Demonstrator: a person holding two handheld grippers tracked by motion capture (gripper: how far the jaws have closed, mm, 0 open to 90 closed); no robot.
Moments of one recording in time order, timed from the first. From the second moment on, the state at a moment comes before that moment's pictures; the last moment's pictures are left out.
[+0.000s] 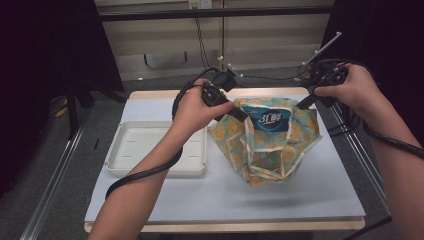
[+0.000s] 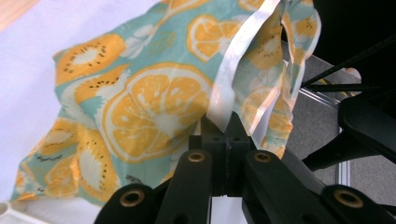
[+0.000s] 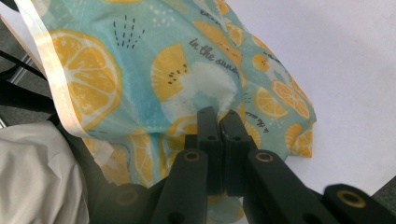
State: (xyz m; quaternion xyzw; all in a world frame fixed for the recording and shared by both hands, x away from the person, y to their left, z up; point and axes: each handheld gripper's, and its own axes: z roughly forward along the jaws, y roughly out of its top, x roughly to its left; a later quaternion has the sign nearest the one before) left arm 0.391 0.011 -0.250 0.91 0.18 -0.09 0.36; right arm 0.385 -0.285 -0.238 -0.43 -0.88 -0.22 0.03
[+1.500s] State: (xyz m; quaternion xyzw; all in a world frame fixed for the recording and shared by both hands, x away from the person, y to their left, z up) left arm 0.425 -0.004 -0.239 0.92 0.20 -0.04 0.33; right arm 0.373 -0.292 -0.209 -0.42 -0.88 -0.20 -0.02
